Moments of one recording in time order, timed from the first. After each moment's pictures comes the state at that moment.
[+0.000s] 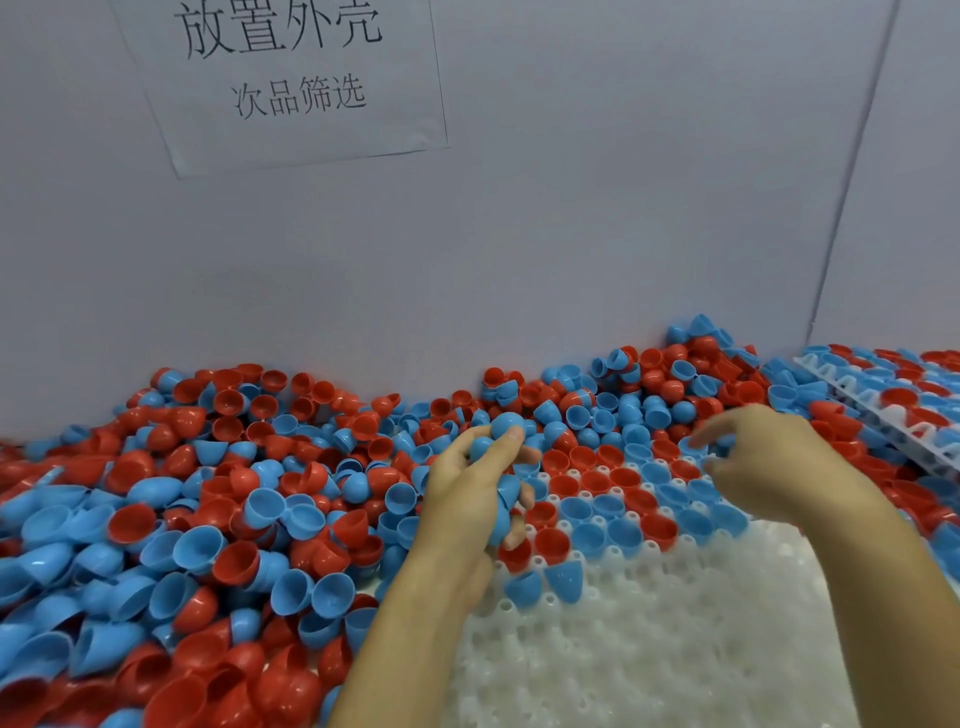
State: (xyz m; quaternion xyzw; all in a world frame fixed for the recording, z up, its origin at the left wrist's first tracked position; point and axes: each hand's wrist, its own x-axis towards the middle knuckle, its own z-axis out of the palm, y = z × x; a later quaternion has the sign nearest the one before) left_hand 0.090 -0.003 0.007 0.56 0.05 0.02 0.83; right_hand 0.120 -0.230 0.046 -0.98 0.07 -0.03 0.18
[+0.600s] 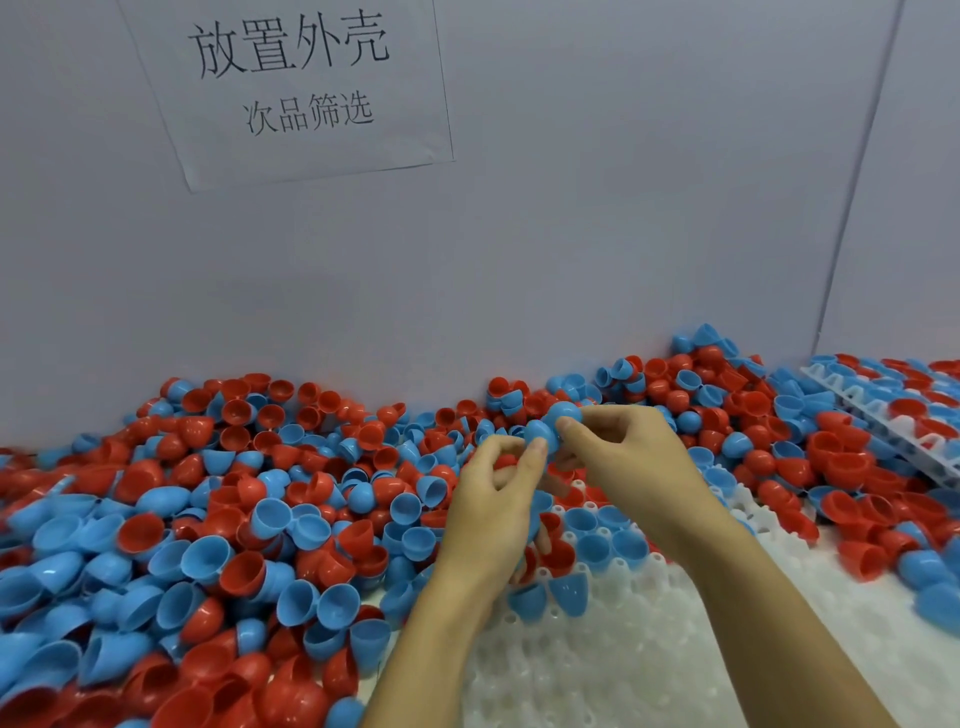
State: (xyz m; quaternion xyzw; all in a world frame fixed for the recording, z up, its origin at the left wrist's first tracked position) left_hand 0.088 -0.011 0.002 0.70 -0.04 0.08 0.71; right_hand 0.110 -0.144 0.037 -0.80 -0.13 -0.08 0.58
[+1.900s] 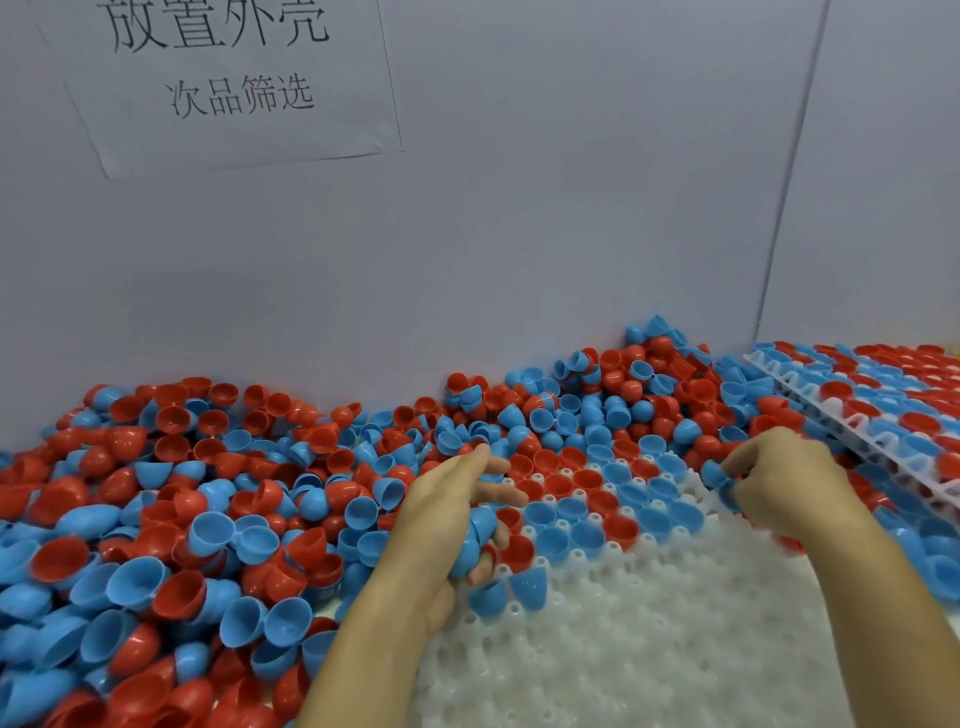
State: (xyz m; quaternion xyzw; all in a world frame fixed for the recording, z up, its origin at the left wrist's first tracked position) left_hand 0.090 -0.005 0.002 0.61 0.07 -0.07 0.78; right_hand 0.126 -0.283 0.016 -0.96 0.20 -0.06 0.21
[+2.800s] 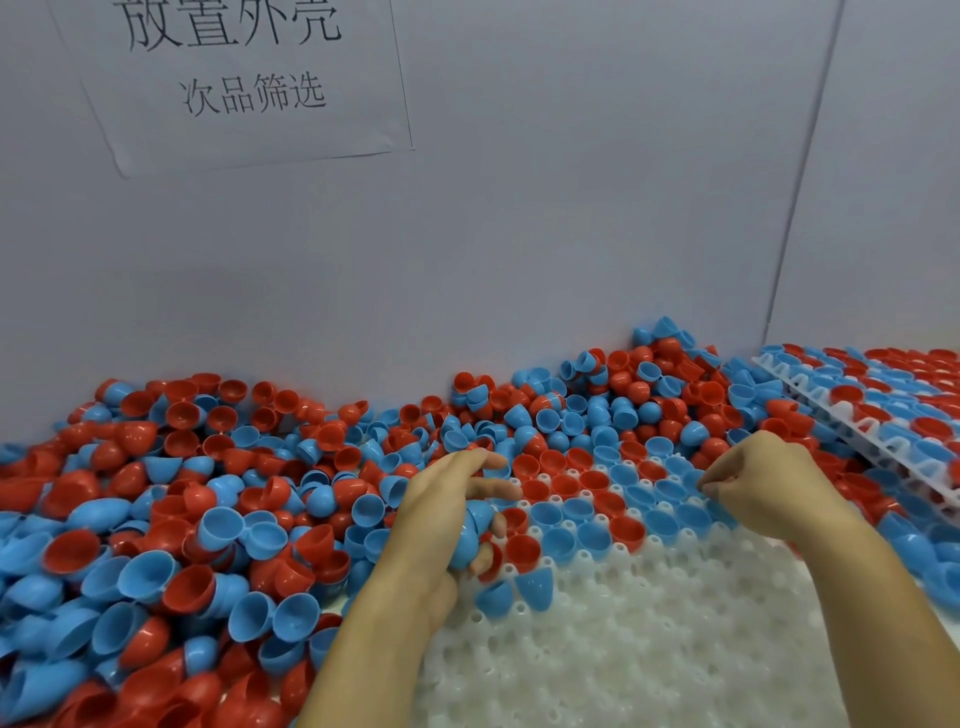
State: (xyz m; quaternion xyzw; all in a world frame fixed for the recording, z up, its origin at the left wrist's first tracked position) left_hand 0.091 -0.001 0.007 0.59 0.10 -0.05 0.80; right_hand 0.141 -0.281 0.004 -0.96 0.13 -0.06 0.23
